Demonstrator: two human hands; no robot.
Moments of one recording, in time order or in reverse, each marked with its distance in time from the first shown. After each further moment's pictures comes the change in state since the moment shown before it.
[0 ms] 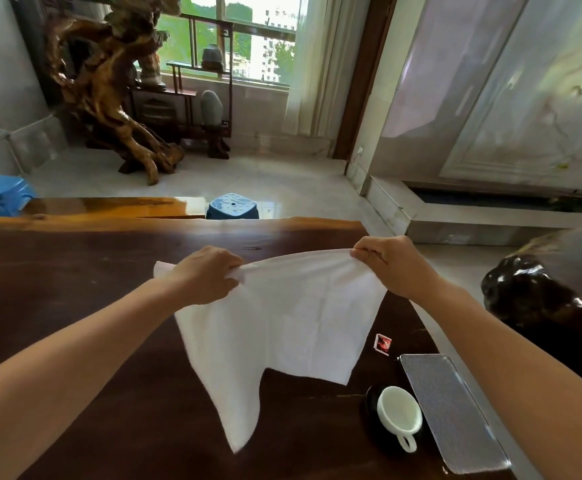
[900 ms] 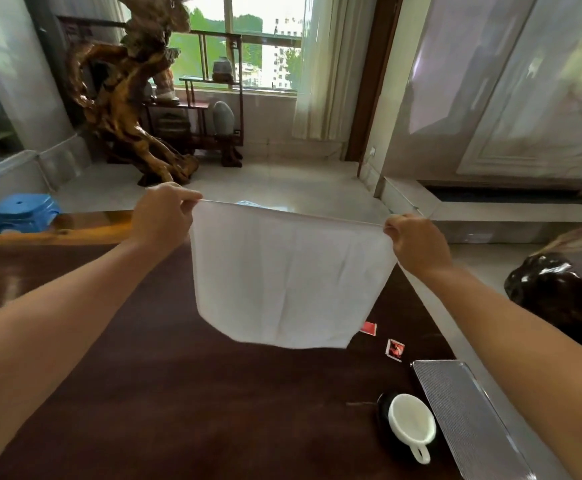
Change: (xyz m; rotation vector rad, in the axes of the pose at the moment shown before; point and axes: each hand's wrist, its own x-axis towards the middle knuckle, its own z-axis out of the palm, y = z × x) left_hand 0.030 -0.021 -0.079 0.089 0.617 -0.153; right_hand 0.026 0.061 -0.012 -0.360 0.175 0.228
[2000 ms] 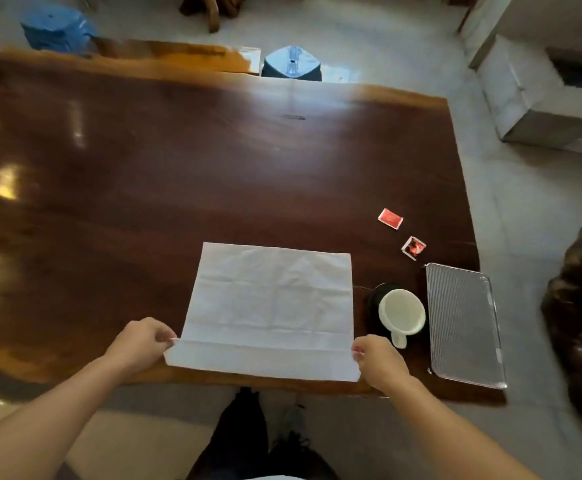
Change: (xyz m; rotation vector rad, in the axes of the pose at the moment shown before) left_hand -0.413 -0.008 0.060 0.024 -1.096 -0.865; right_hand -0.337 0.045 0.156 0.146 -1.160 0.271
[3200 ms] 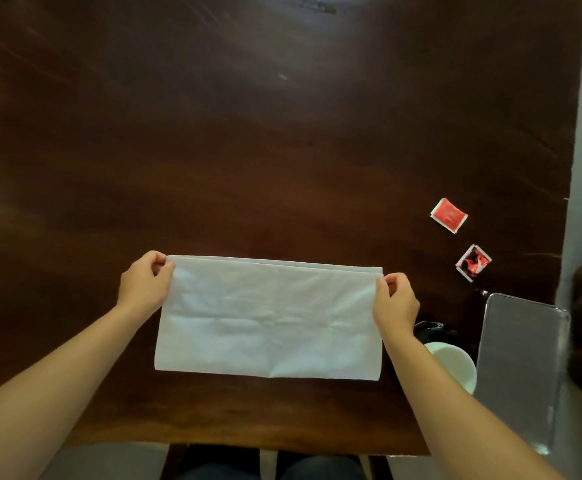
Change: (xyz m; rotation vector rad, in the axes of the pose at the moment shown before) left_hand 0.220 0.082 -0.018 -0.278 0.171 -0.279; right_hand 0.219 -0.043 -0.046 0.588 0.348 0.427
